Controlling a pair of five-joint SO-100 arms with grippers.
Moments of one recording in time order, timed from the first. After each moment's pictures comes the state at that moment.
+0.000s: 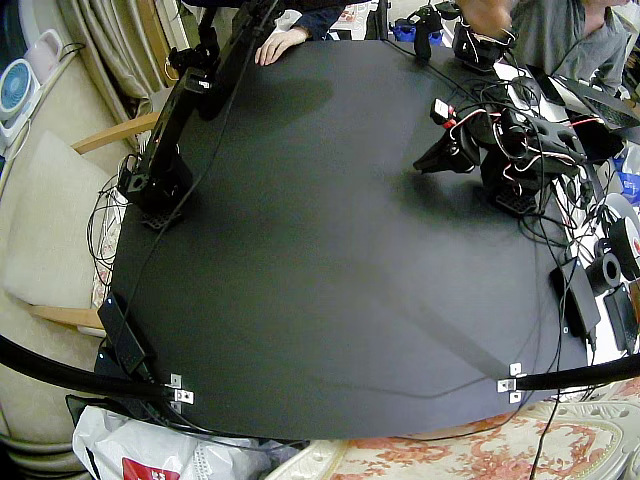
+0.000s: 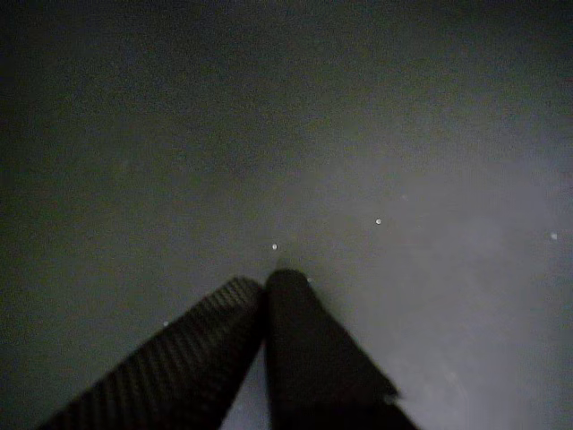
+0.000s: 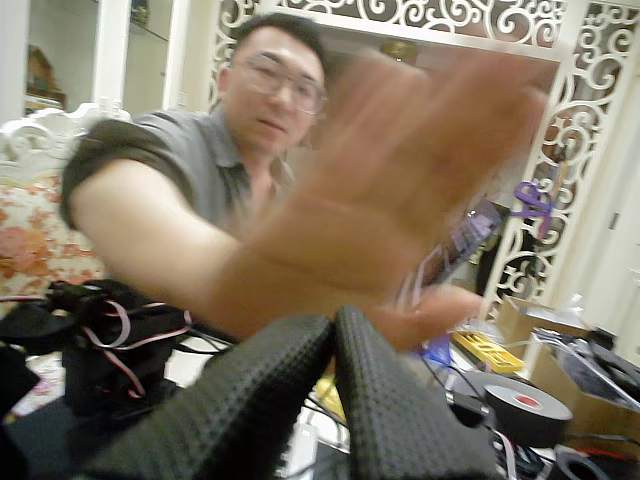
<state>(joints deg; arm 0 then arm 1) 5.6 184.6 181.5 46.3 5.9 -20.8 48.2 -7.2 26.9 -11.9</state>
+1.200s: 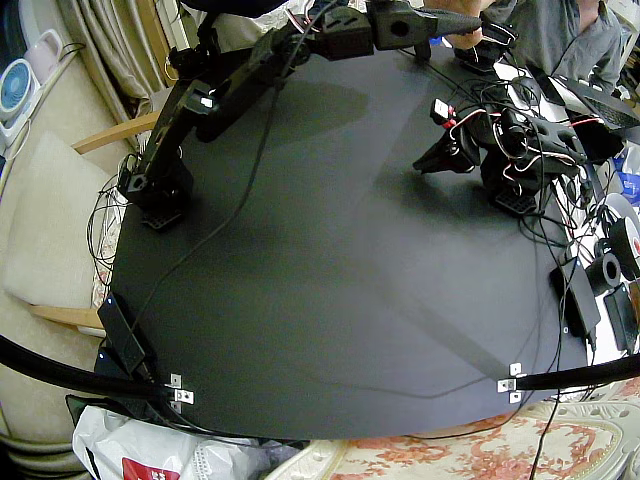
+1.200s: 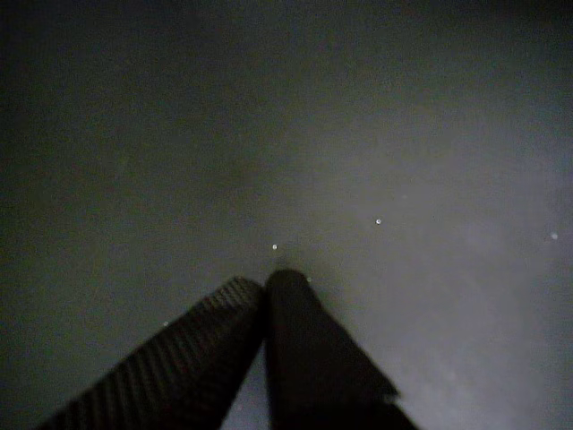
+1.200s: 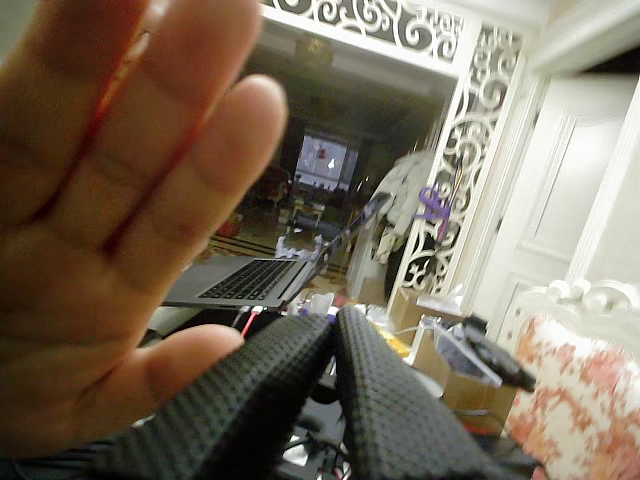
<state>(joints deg) 5.6 184.6 181.5 46.3 5.9 -10.5 44.2 0.8 10.5 -17.8</state>
